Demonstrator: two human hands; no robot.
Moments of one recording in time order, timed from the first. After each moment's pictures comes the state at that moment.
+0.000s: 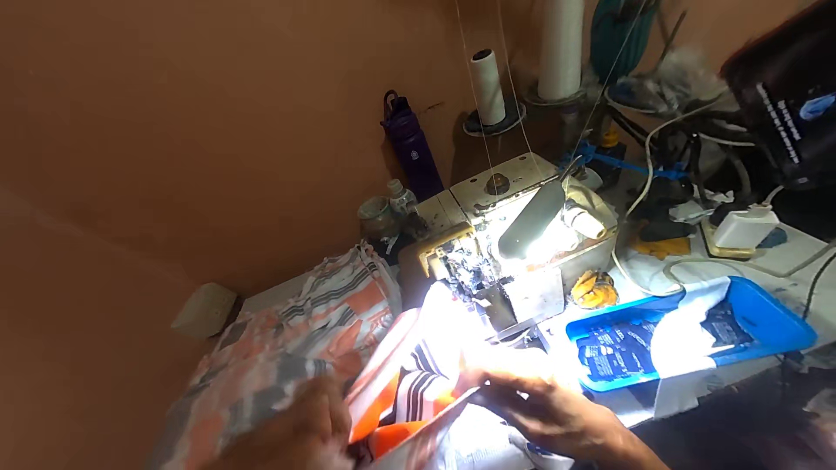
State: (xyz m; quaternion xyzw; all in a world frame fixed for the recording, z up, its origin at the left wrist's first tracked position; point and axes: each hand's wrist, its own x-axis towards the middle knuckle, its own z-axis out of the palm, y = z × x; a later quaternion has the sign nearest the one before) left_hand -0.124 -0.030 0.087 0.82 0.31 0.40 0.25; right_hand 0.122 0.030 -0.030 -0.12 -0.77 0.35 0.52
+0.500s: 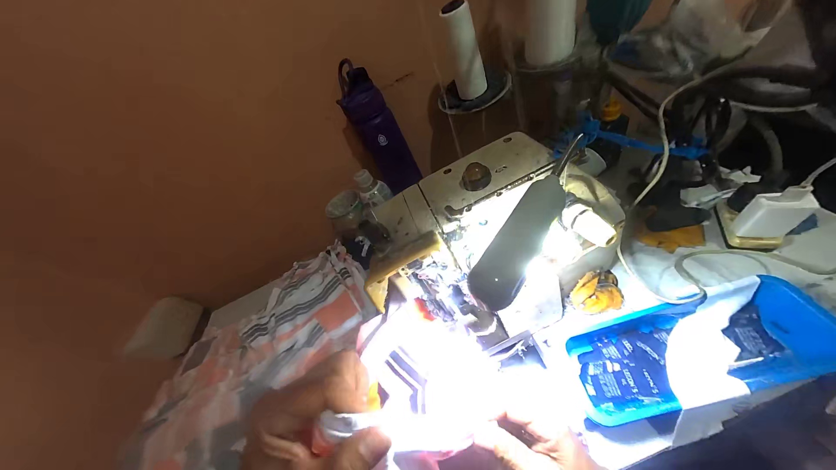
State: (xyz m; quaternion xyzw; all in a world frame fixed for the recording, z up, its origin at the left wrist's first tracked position) left_hand -0.110 0.043 0.047 0.78 0.32 0.41 0.34; right_hand 0.117 0.013 -0.073 -0.20 -0.61 0.47 0.61
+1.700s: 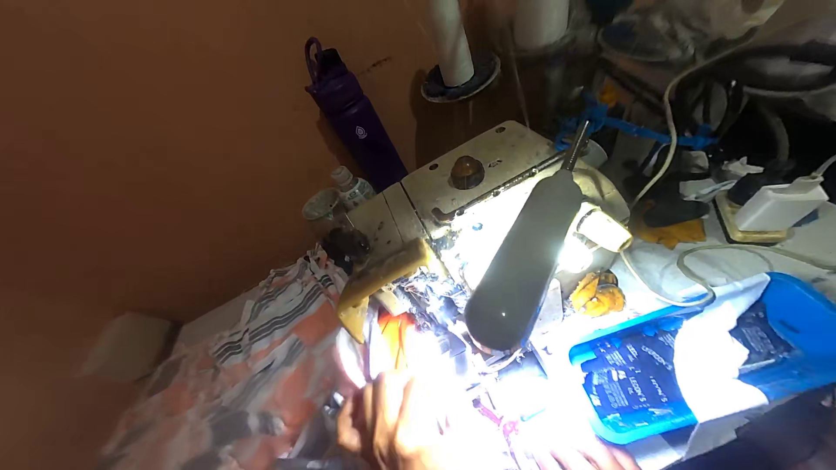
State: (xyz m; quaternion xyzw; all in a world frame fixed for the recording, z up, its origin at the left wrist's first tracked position) left_hand -0.015 0.036 -0.029 0.69 0.62 0.32 -0.18; right_hand 0.171 -0.045 -0.116 -0.47 -0.83 0.02 0.29
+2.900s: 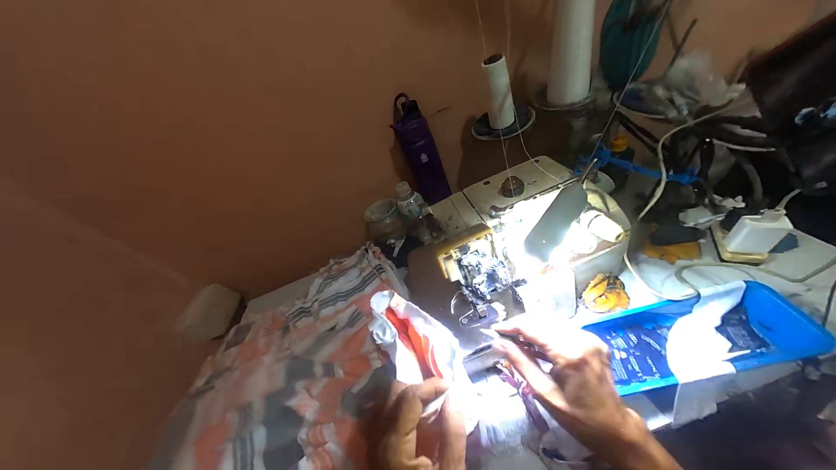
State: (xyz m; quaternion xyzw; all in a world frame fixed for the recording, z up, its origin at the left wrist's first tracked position) left_hand -0.052 -0.031 0.000 0.67 0.55 0.50 0.02; right_hand 0.114 0.031 -0.022 -0.45 -0.71 0.09 0.54
